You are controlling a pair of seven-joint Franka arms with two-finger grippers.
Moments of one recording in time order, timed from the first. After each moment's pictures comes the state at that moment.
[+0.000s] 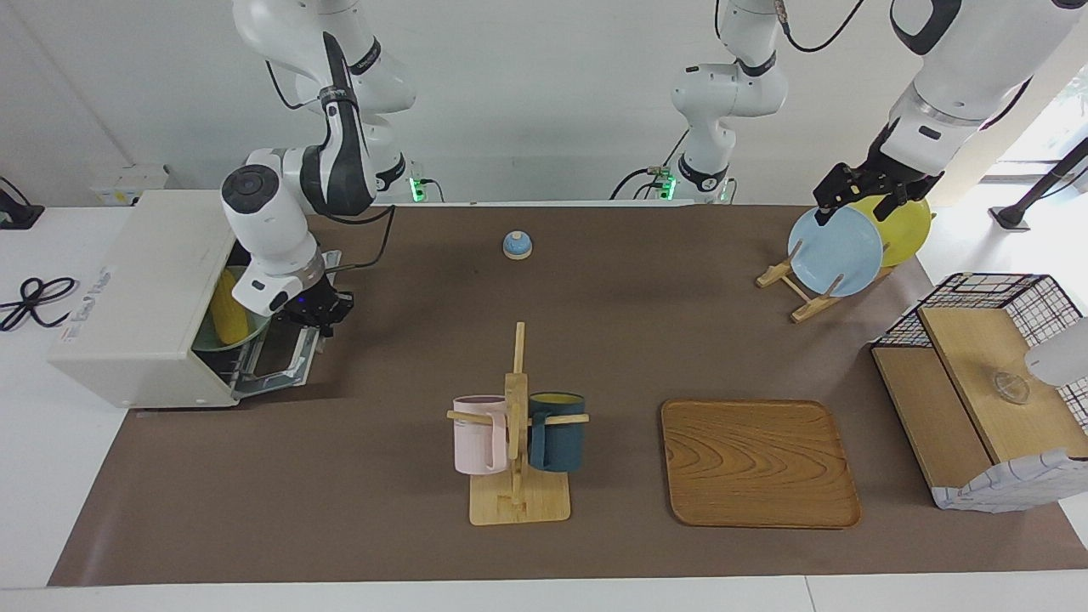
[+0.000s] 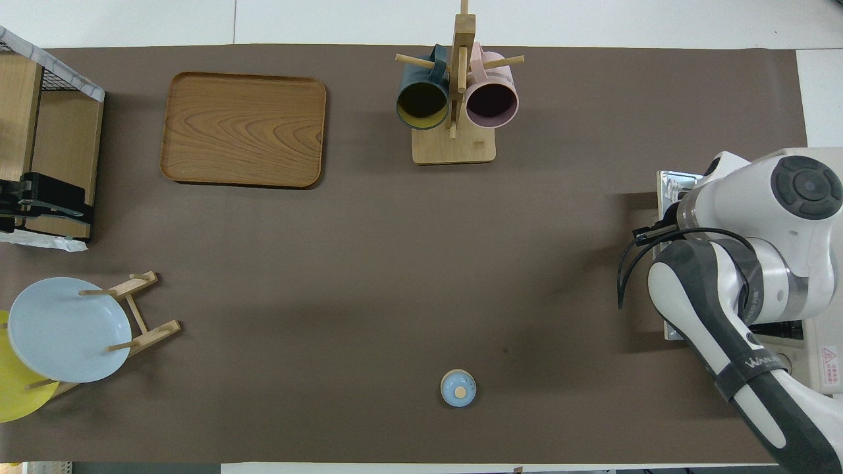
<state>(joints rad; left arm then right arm) -0.12 -0.02 0.06 -1.55 -0.02 1.46 -0.08 0.04 0.09 -0.02 -2.18 -0.05 2.25 -0.17</state>
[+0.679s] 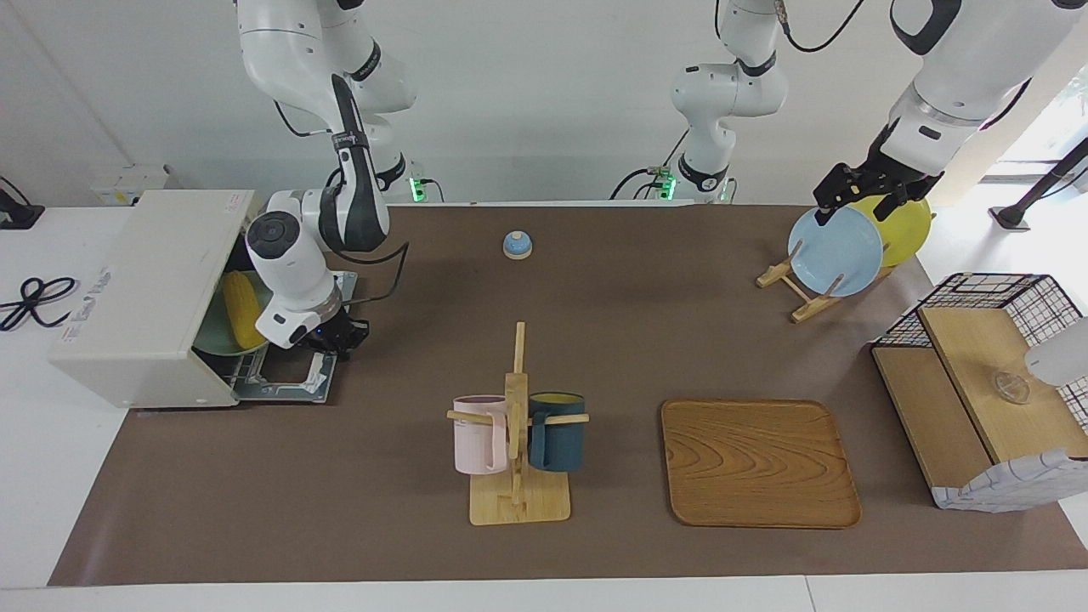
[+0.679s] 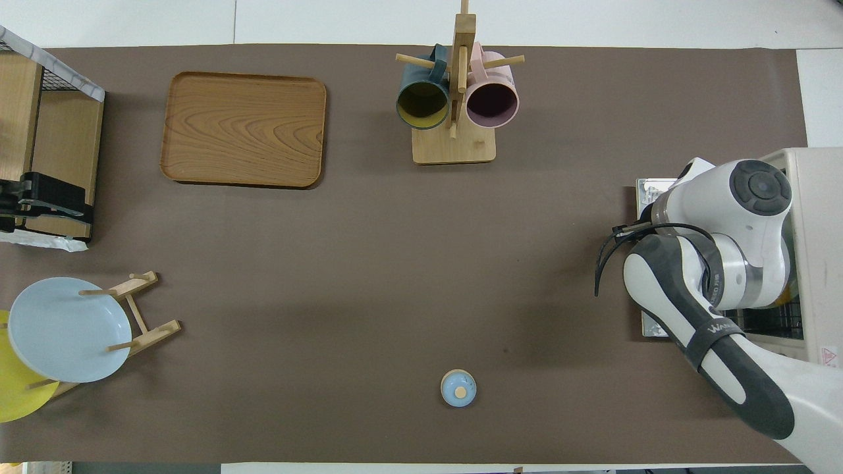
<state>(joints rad) -0.12 -0.02 0.06 -1.55 -0.02 1.46 -0.08 0.05 0.20 -0.02 -2.18 -0.02 2.35 -0.13</state>
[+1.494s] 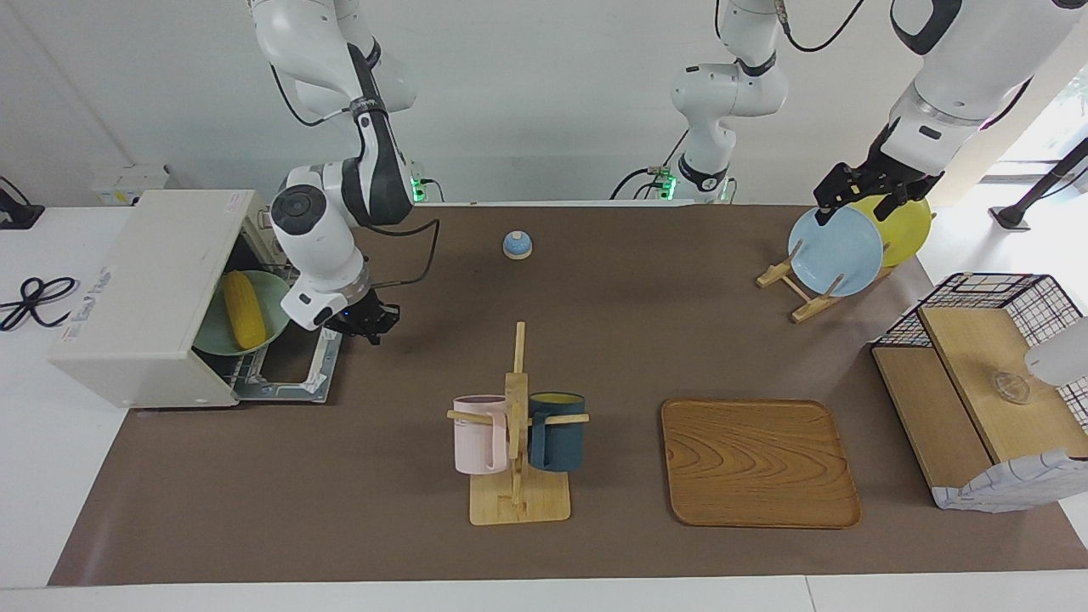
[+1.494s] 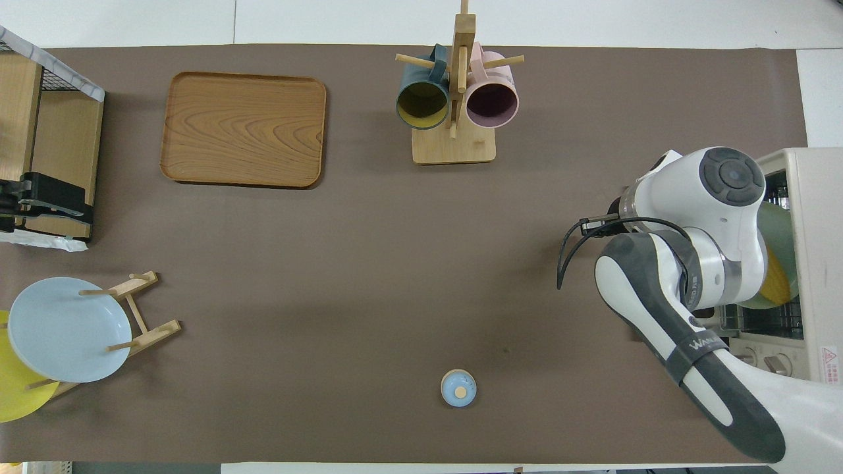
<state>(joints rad) -0.12 -0.02 0.06 -1.55 -0.02 1.46 -0.08 0.04 0.09 0.08 -2.09 0.02 2.10 0.05</state>
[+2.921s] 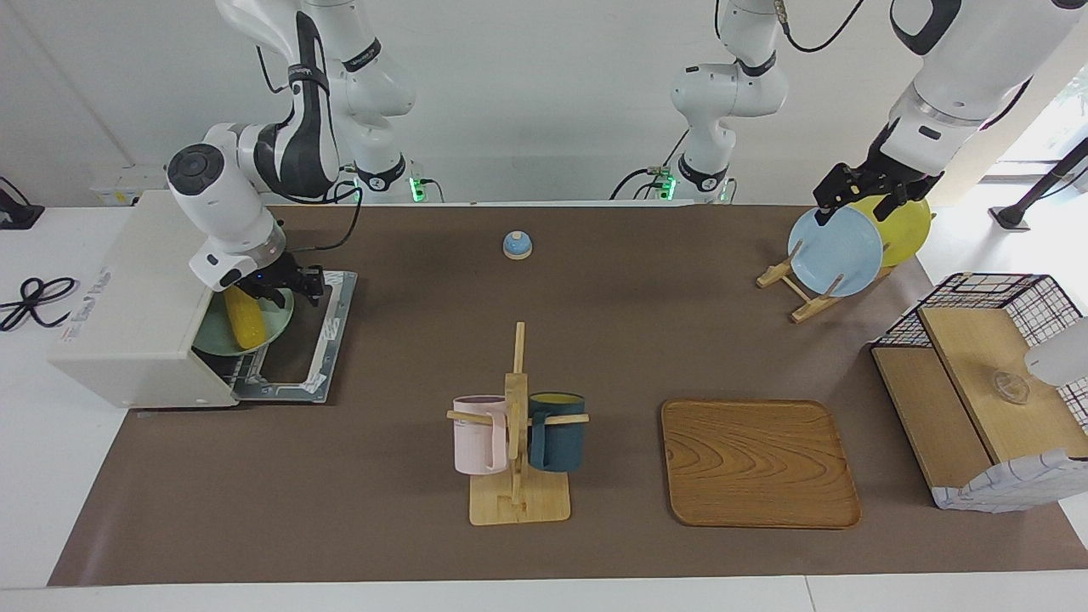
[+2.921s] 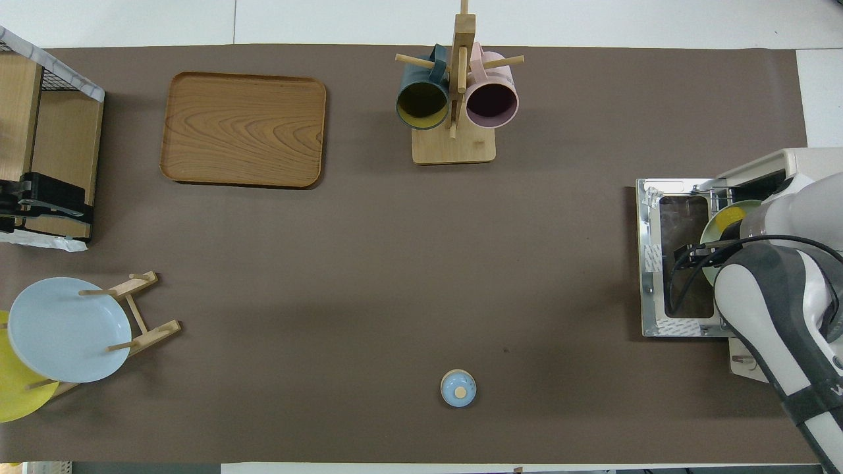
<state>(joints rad) -0.12 -0.02 0.06 -1.55 -0.02 1.46 -0.08 -0.18 -0.04 0.07 -2.24 -0.03 2.10 -0.15</state>
